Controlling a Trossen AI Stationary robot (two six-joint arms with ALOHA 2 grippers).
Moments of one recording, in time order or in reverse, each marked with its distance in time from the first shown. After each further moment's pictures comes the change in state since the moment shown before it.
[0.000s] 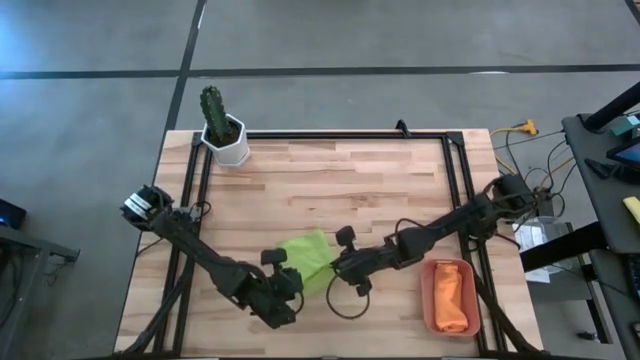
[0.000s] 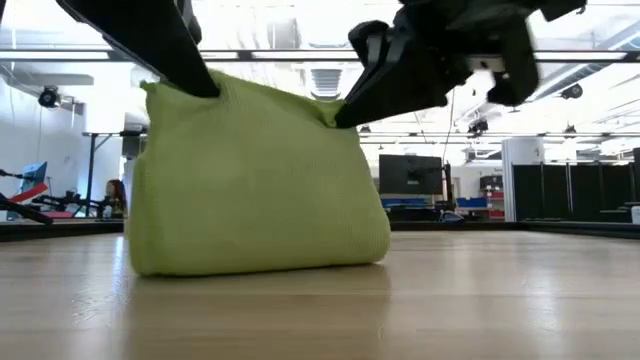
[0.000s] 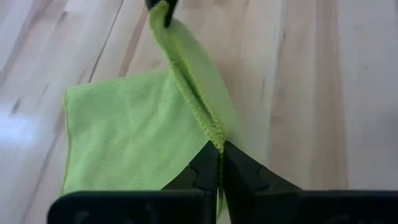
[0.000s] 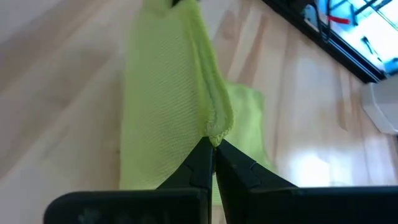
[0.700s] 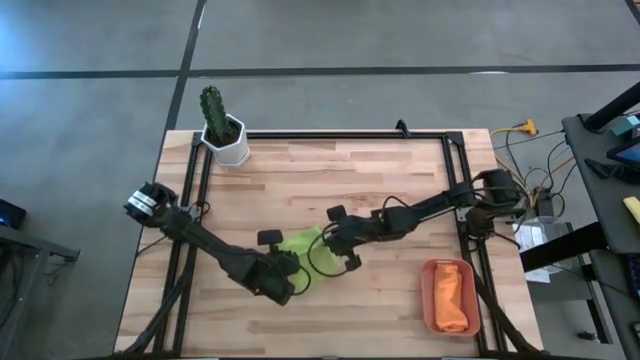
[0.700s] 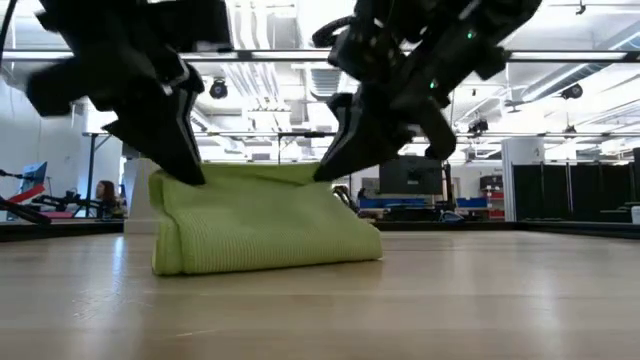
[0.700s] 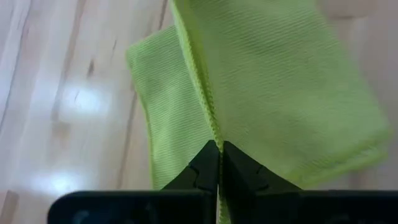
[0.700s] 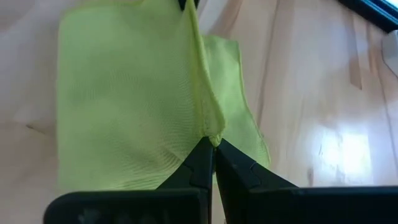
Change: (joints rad) left arm 0.107 0.003 -0.120 -0.128 -0.026 0.110; right arm -0.228 0.078 -0.002 0.034 -0.195 -0.026
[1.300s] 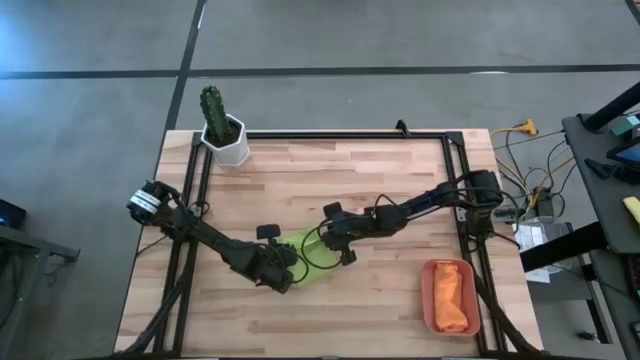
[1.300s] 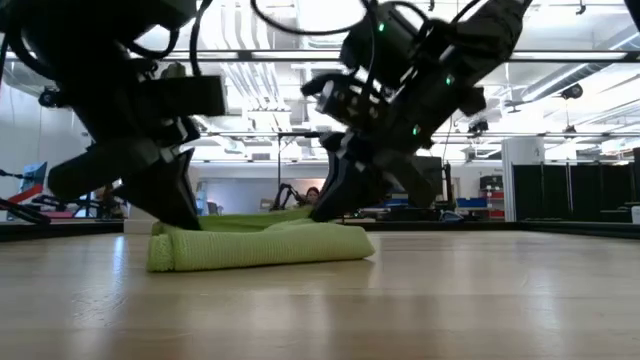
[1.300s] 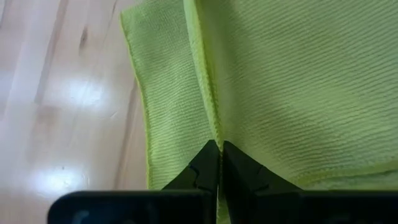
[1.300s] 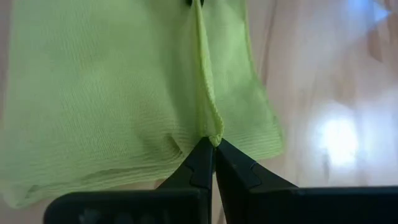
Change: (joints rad) left arm 0.054 0.008 -0.188 0.203 0.001 0.042; right arm -0.066 0.121 0.000 0.077 -0.016 -0.032
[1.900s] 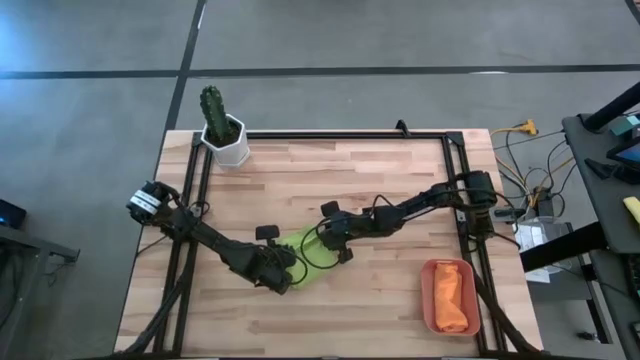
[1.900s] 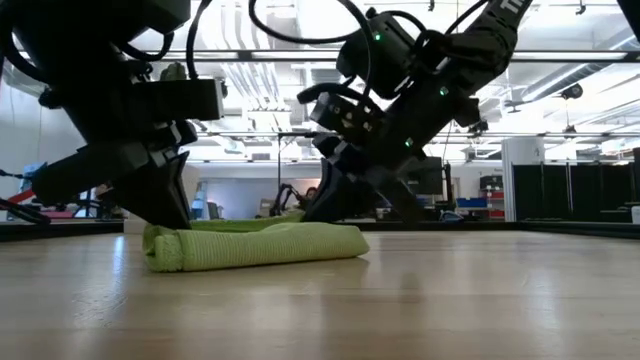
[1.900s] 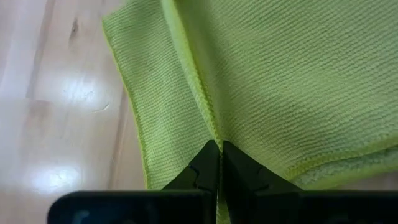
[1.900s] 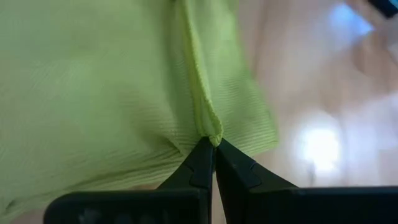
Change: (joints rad) left arm -0.009 0.002 -0.006 -0.014 0.022 -0.001; right arm -0.009 0.042 -0.001 0.079 0.036 -0.074
